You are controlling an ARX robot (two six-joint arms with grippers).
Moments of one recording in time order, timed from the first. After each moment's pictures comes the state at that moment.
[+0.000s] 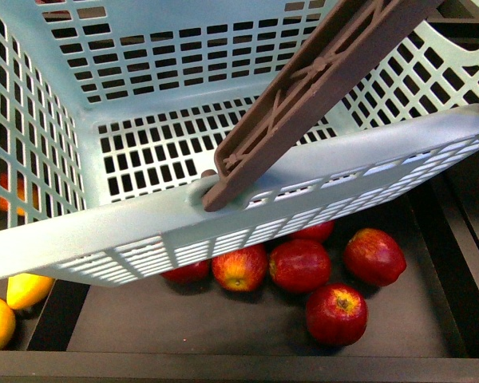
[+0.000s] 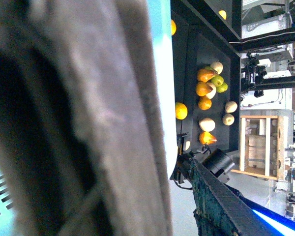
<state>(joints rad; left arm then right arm) -0.61 1.61 1.37 -0.32 0.28 -0.98 -0.60 2.10 0.85 0.34 0.14 0.68</state>
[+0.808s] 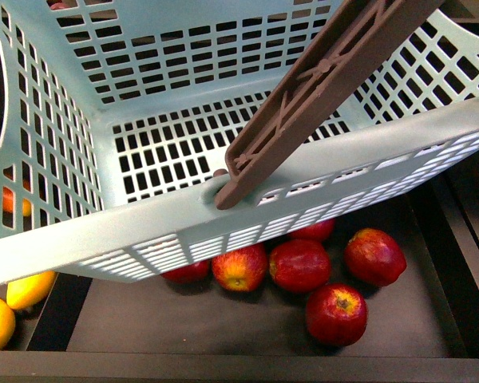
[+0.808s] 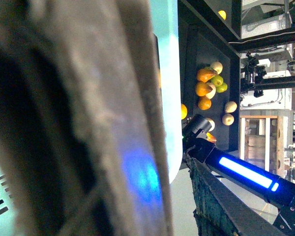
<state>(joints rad) -0.61 1.61 1.37 -0.32 0.28 -0.98 -0.56 2.53 1.40 0.16 0.19 0.77</state>
